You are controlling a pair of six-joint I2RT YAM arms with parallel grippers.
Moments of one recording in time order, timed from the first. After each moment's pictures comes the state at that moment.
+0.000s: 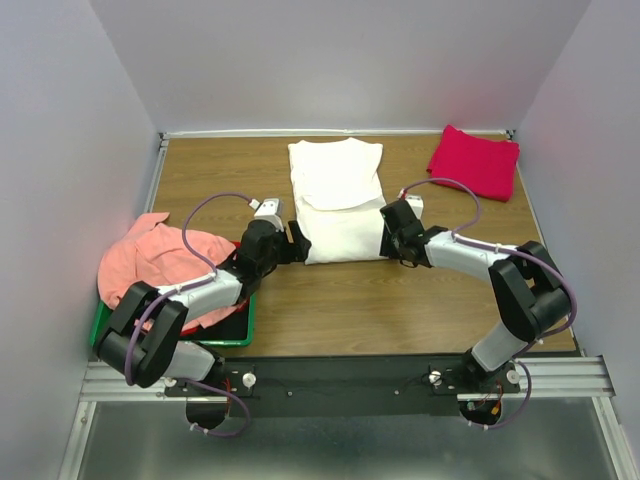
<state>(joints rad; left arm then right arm) -0.53 1.36 0.51 0.39 -0.04 -0.50 0.55 1.63 0.87 -0.20 0.34 0.57</state>
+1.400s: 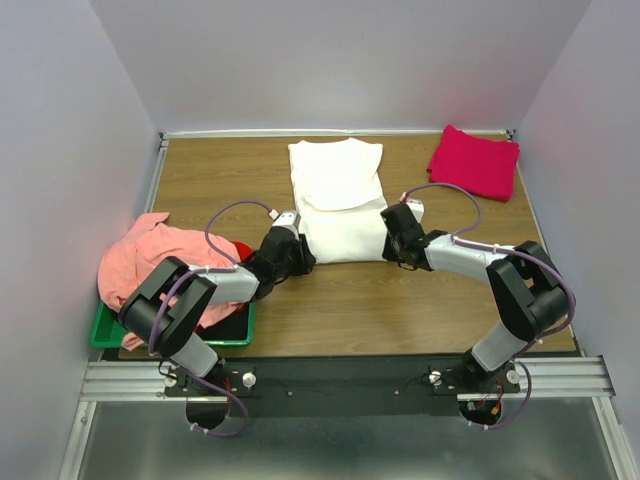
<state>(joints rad) -0.61 1.55 0.54 0.41 -0.03 -0.55 0.55 1.63 0.83 -0.14 0.30 0.63</state>
